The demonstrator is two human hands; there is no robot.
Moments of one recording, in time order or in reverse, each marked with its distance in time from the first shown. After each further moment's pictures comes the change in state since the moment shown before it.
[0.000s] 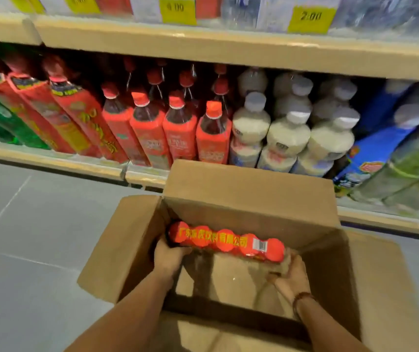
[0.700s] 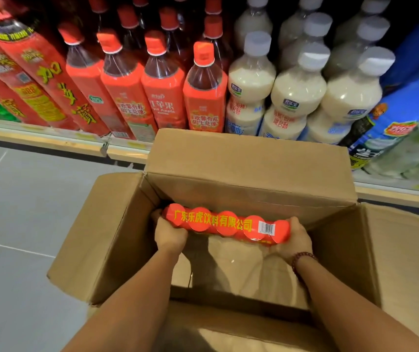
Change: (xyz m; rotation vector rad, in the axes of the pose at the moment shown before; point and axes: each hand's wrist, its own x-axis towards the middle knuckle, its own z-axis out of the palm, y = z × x) left_hand 0.052 -0.039 0.043 0.326 0.214 0.043; right_hand 0.065 0.009 0.011 -0.191 -0.031 -0.104
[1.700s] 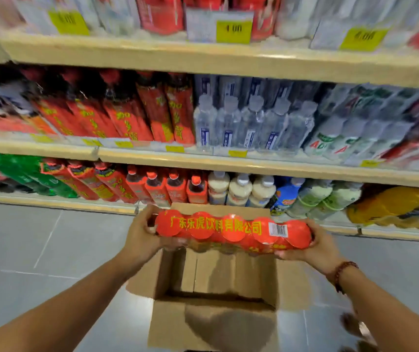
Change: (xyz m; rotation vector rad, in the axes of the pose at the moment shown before) left_hand -0.218 0.258 -0.299 -0.086 -0.403 0.465; right_hand -0.242 -0.178 -0.317 0.297 -0.019 -0.164
